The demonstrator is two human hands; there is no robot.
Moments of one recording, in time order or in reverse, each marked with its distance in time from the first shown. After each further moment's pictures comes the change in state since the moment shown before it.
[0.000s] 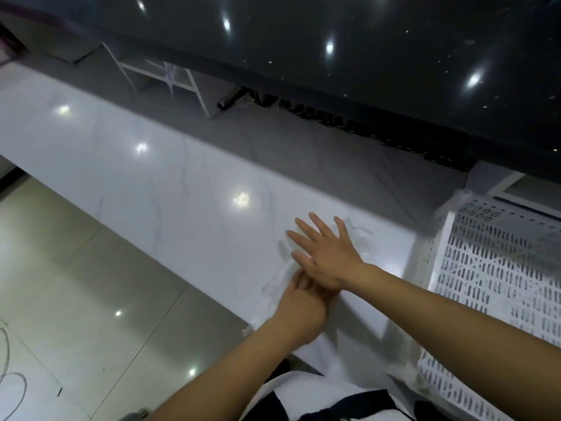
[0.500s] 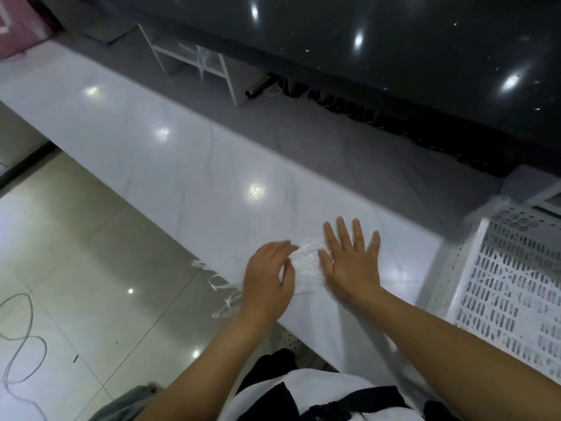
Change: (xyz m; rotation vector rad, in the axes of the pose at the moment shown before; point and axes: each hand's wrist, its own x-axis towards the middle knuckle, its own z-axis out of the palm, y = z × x) left_hand -0.054 -0.051 -0.037 -0.517 0.740 -0.373; right_hand -0.003 -0.004 0.063 -0.076 0.132 0.285
